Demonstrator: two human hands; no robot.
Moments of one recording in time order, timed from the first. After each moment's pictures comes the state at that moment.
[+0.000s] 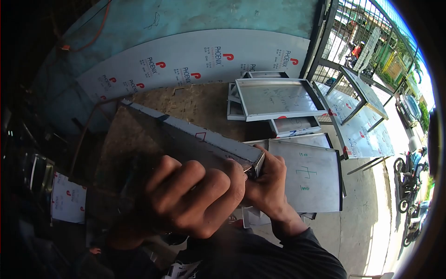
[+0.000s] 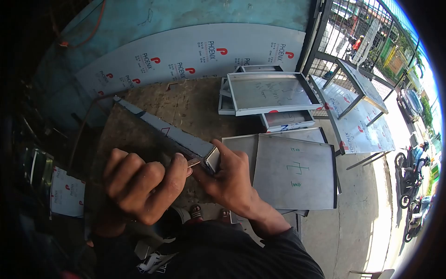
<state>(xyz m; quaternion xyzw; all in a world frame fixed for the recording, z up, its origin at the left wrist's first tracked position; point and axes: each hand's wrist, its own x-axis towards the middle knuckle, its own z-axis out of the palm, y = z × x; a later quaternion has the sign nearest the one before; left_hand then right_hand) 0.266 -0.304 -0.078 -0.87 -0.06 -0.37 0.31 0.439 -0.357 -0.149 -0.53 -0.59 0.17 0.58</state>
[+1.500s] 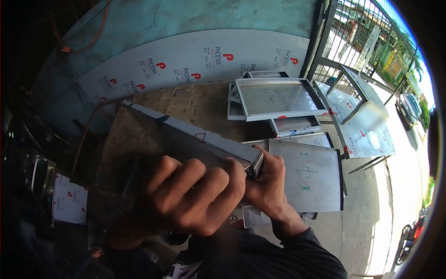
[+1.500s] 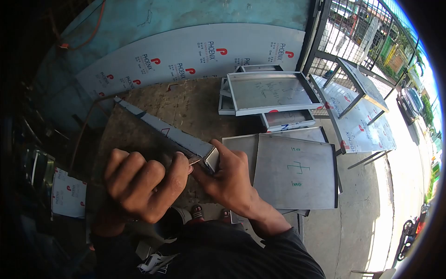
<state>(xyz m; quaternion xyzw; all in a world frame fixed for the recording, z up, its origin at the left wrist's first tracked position) 0.273 -0.308 -0.077 -0.88 -0.07 -0.36 0.31 0.442 -0.356 -0.153 -0.53 -0.60 0.16 0.58</state>
